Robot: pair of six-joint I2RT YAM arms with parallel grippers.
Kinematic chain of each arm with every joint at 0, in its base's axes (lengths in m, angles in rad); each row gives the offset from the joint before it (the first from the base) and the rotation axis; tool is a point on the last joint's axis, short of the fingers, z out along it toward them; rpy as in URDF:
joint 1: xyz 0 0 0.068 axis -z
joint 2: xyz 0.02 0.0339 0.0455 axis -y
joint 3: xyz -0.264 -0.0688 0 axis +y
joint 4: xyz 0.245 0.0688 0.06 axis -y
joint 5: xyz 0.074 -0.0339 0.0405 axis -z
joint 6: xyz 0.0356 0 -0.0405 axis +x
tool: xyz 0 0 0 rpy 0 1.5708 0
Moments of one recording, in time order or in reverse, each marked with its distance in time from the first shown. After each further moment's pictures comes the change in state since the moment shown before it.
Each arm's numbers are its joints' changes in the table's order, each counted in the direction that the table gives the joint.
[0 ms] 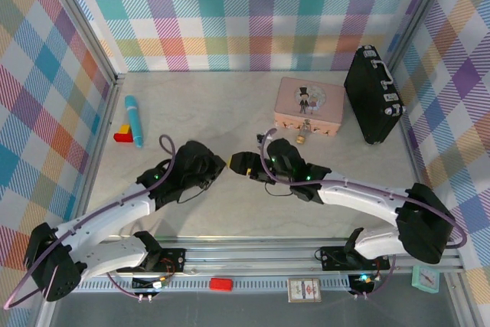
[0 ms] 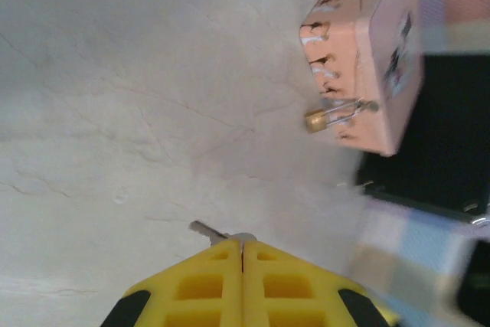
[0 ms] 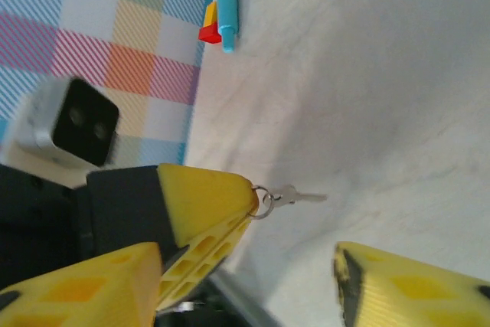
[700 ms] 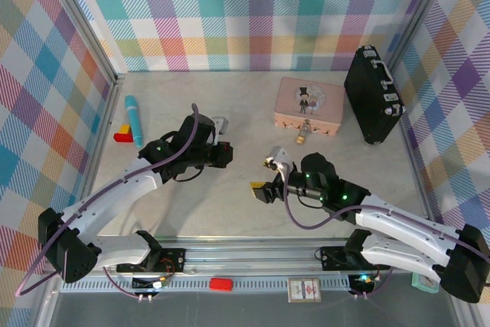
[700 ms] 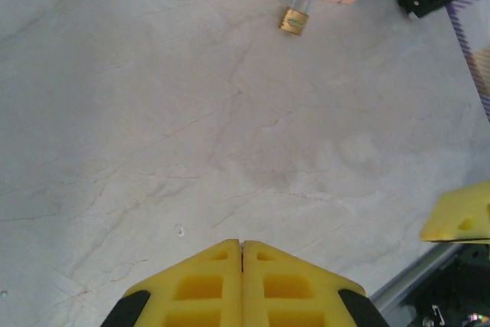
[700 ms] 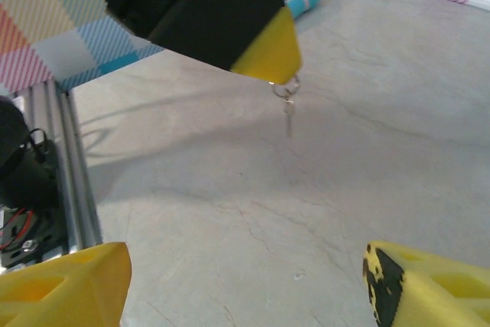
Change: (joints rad) left arm -0.050 -0.154 -0.310 -0.241 0.202 0.863; right arm 0.020 0.382 0.200 -0.112 -0.065 -0.946
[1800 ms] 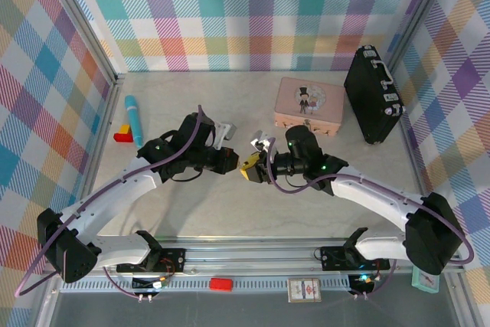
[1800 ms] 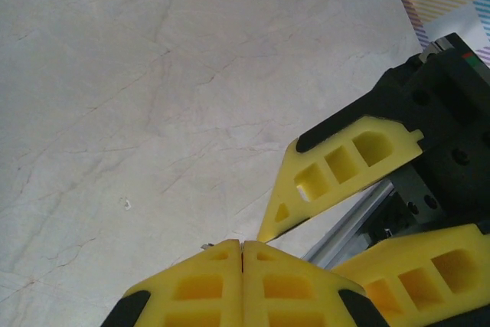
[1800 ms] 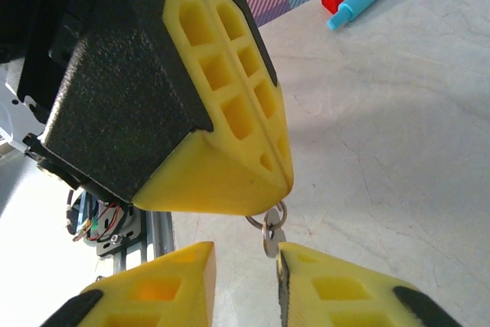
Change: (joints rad) left arm 0.012 -0.003 -0.018 -0.044 0.188 0.079; right arm 0.163 -0.317 -0.186 0.033 -0.425 0.047
